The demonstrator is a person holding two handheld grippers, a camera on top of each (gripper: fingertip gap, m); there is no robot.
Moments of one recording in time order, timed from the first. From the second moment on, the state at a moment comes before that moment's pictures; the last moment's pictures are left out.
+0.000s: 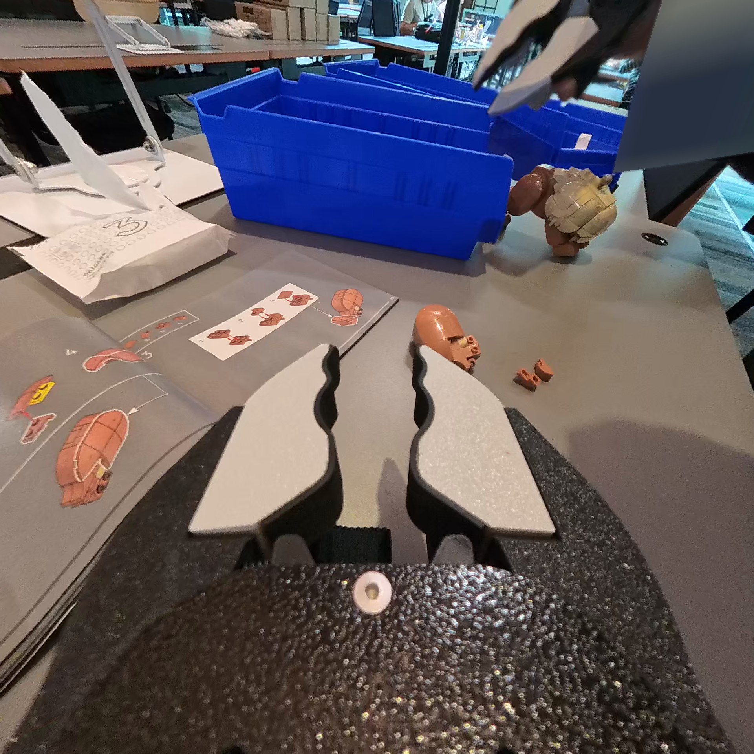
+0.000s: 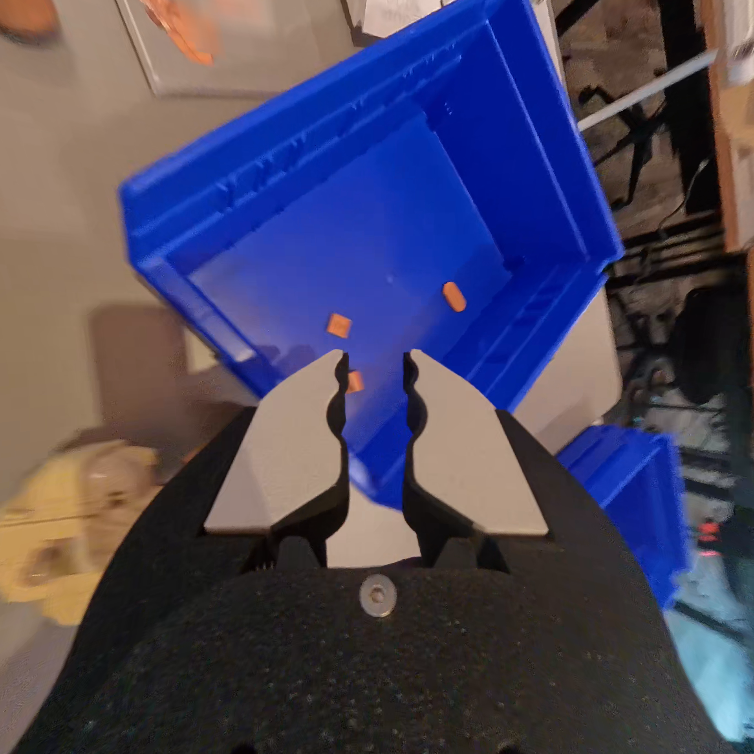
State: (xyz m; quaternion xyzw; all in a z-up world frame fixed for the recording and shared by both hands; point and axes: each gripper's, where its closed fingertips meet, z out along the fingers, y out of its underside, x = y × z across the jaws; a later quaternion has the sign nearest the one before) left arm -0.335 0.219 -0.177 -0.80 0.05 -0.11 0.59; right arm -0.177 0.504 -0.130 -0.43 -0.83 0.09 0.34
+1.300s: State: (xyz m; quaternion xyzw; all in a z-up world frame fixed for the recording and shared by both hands) left arm -0.328 0.208 -0.177 -0.80 0.06 -0.12 0.58; right arm -0.217 0.506 -0.234 -0.57 -0.82 0.04 0.05
